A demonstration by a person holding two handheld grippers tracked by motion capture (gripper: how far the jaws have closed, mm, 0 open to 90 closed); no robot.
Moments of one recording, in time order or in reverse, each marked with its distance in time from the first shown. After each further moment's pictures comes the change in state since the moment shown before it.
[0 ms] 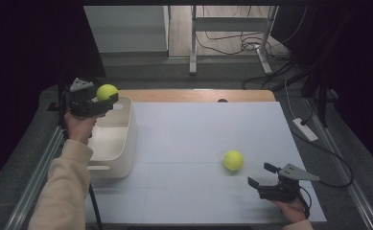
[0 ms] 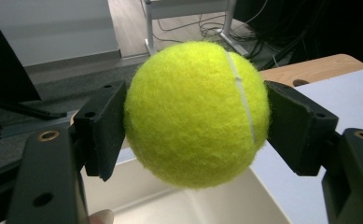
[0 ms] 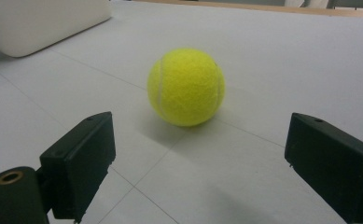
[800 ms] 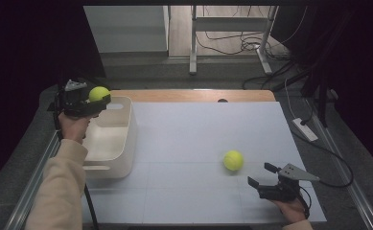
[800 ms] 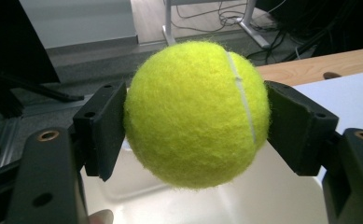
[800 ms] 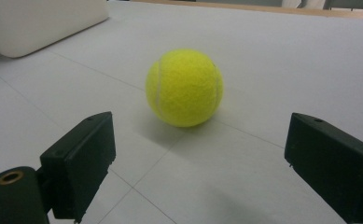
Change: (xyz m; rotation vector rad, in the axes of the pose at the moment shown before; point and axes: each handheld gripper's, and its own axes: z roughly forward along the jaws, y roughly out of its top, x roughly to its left) left arm 0.020 -0.008 0.005 0.055 0.059 -0.033; right arm 0.001 0.000 0.000 -0.003 -0.012 0.000
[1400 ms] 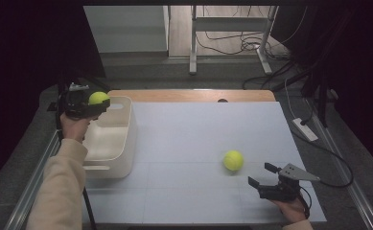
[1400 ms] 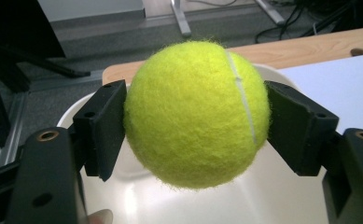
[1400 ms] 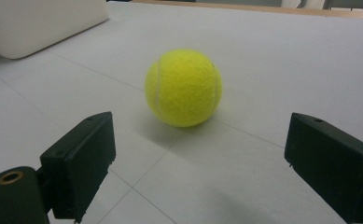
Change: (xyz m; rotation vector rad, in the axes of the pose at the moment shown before) left arm 0.011 -0.008 0.017 0.111 0.031 -0.014; right arm -0.001 -0.001 0.000 -0.001 0.000 0.002
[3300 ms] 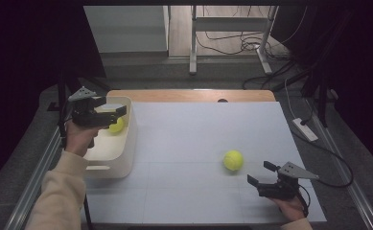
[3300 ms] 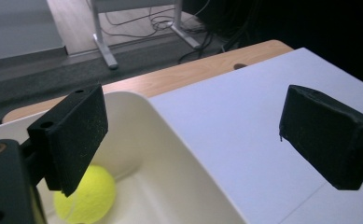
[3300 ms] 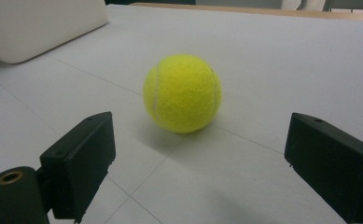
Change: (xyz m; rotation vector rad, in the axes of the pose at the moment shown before) left arm -0.052 -0.005 -0.043 -0.148 -0.314 0.110; right arm -0.002 0.002 0.004 -0.004 0.004 0.008
